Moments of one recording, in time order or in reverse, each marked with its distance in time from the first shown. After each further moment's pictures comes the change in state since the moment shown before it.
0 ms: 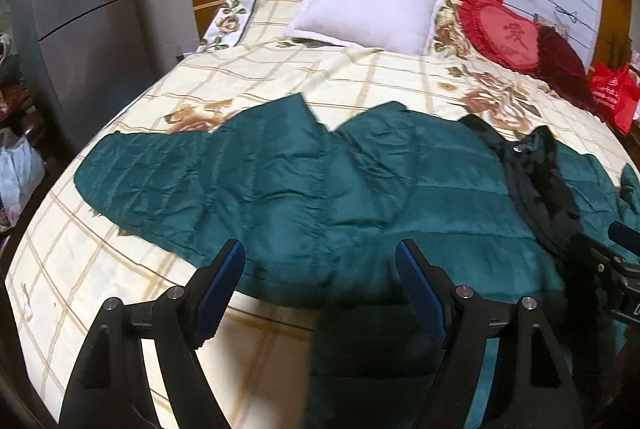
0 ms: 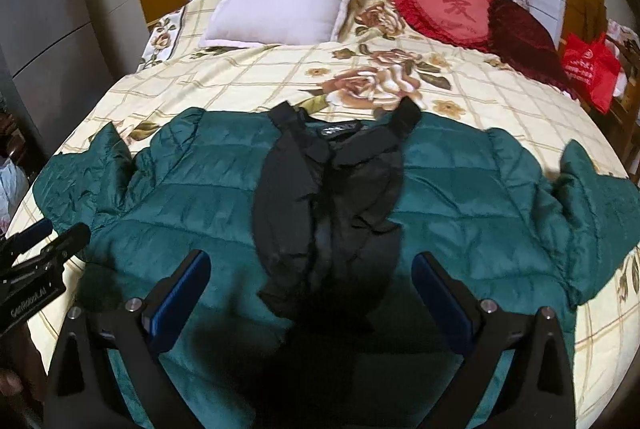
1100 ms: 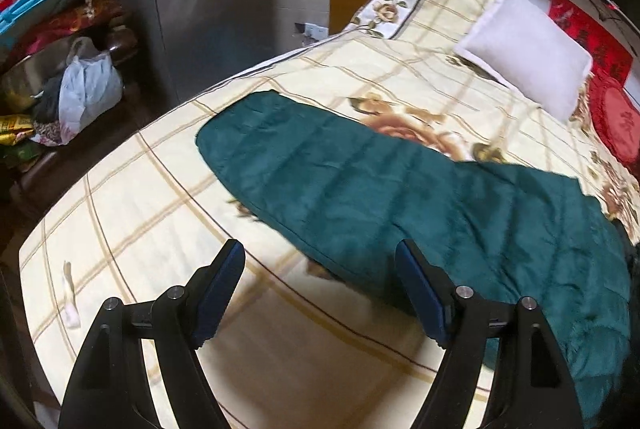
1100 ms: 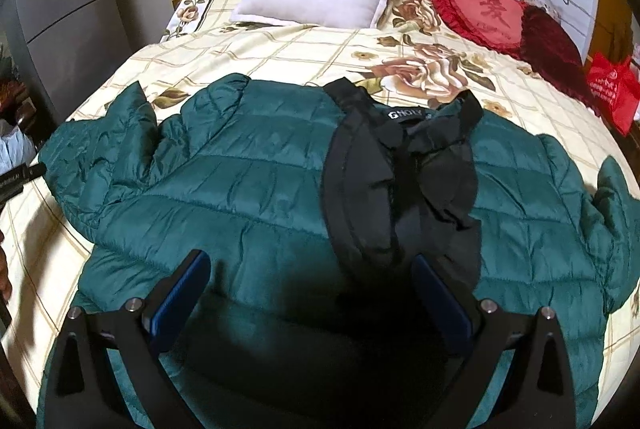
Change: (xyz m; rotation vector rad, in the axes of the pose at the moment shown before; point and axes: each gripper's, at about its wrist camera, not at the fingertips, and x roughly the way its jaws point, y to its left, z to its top) left arm 0.039 0.197 0.009 -0.332 0.024 0.218; right arm 0.028 0.045 -0.008 -0.092 0.049 0.021
